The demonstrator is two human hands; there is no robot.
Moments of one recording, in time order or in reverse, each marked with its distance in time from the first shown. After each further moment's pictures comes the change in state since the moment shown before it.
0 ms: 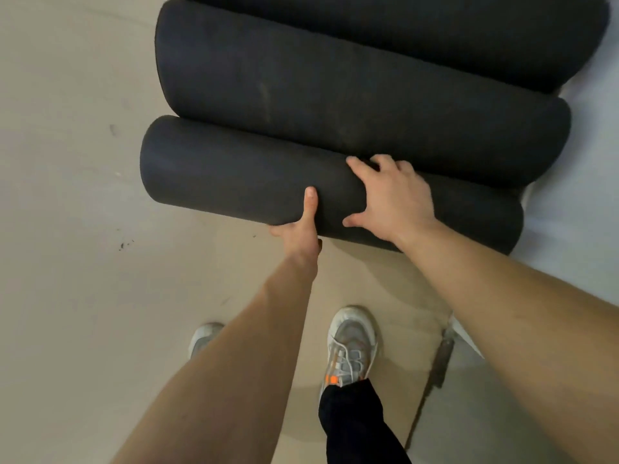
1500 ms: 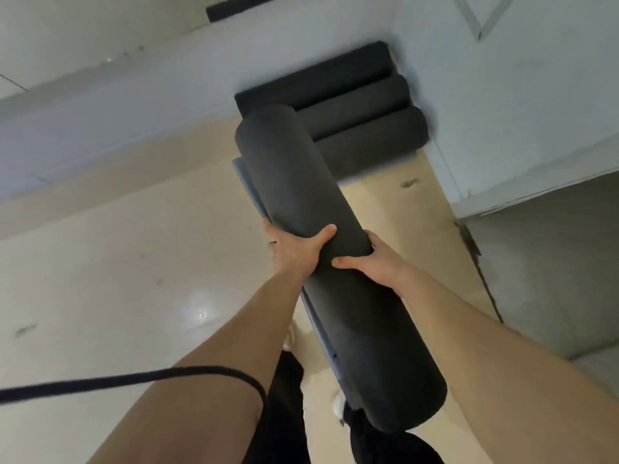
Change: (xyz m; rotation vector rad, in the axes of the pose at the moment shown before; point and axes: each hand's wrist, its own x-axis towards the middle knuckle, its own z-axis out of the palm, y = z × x) left_hand -0.353 0.250 -0.311 1.081 -0.255 0.593; right_hand -0.375 -0.305 -0.160 1.620 0.006 0.502
